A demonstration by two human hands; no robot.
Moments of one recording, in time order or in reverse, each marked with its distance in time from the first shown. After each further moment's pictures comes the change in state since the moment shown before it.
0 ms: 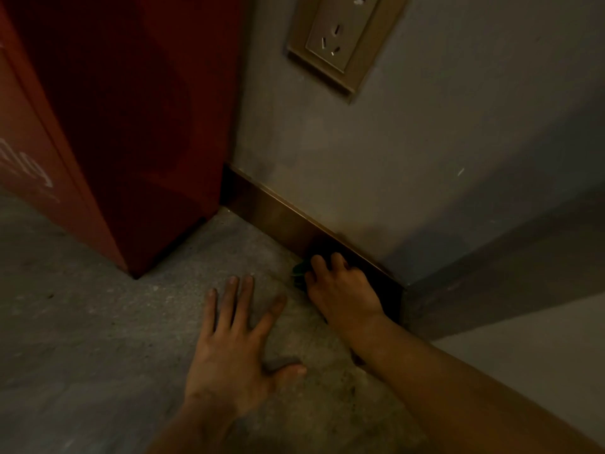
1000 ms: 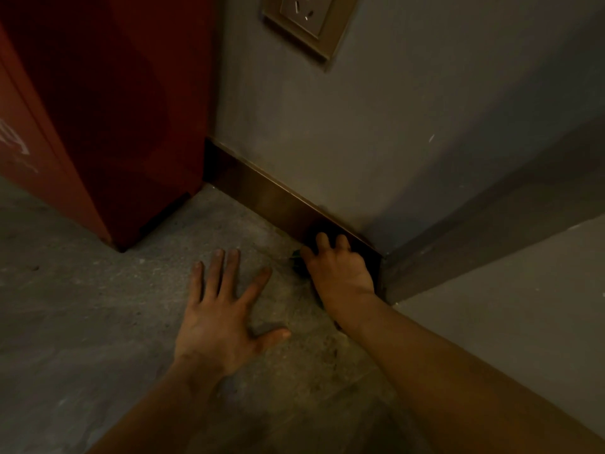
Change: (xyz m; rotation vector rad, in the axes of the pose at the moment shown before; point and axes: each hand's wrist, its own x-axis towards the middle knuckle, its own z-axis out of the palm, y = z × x) left_hand 0.000 0.000 0.001 0.034 -0.012 -0.005; right_hand -0.020 -0.001 0.005 0.161 -0.055 0.237
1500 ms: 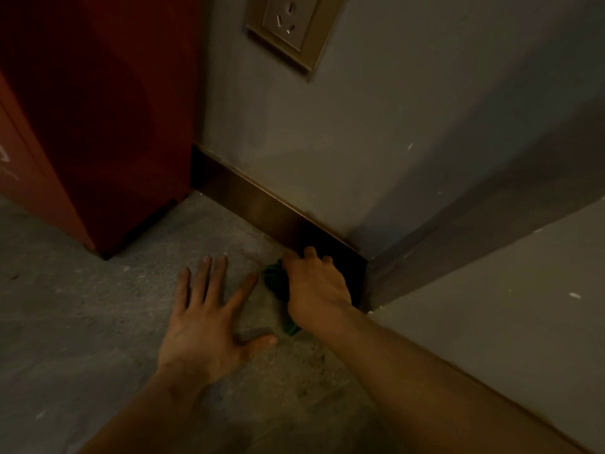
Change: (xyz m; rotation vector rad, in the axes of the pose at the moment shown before) left_hand 0.000 0.001 -0.004 -0.028 0.000 0.003; right_hand -0.020 -0.011 -0.028 0.452 -0.088 0.071
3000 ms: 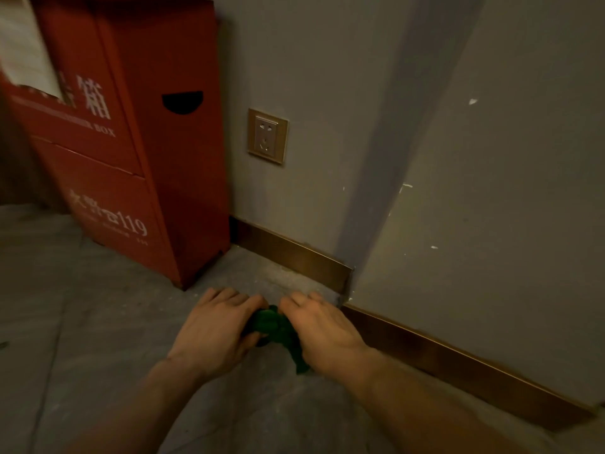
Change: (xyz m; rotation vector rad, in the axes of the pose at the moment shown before) left_hand -0.091 0.041 -0.158 0.061 0.118 0.259; right_hand -0.161 -0.005 -0.045 0.173 0.223 -0.449
